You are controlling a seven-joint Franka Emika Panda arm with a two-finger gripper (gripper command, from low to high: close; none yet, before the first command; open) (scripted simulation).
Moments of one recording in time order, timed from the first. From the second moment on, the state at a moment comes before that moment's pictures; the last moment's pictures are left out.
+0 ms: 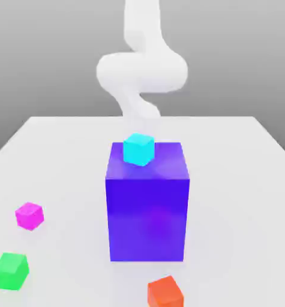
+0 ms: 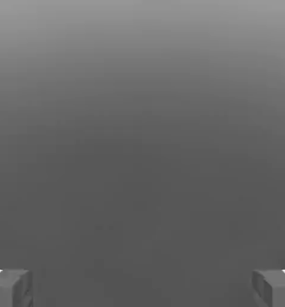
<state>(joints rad) -0.08 -0.72 0.00 -2.35 -0.01 2.35 0.91</state>
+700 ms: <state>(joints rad) -0.65 -0.02 -0.15 -2.73 -0.02 2.79 1.84</state>
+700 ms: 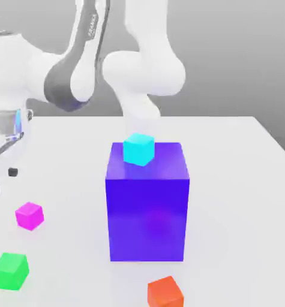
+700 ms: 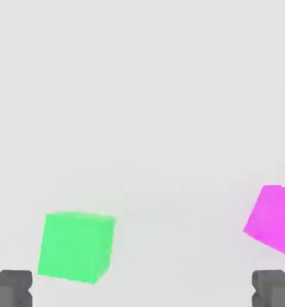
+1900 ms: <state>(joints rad) -0.62 0.25 0.05 -2.38 -0.02 2.63 1.53</state>
